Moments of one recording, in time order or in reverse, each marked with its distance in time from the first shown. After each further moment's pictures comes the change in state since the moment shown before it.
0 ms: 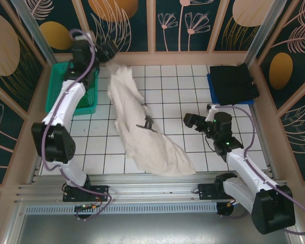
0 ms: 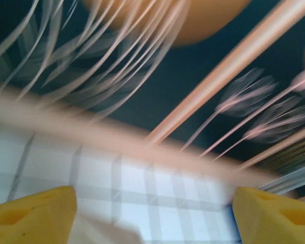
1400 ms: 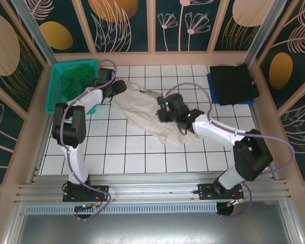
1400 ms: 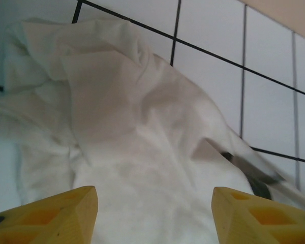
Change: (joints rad) left arm -0.053 0.297 -0.097 -0.083 -0.075 0.040; right arm 0.441 0.587 0.547 -0.314 0.428 -0.307
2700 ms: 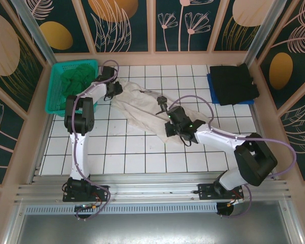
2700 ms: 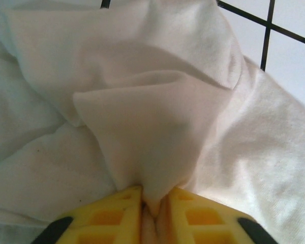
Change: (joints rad) left arm 0.037 0.287 0.296 -0.162 -0.022 0.055; right arm -0.024 -0.056 -0.173 0.000 -0.019 0.099
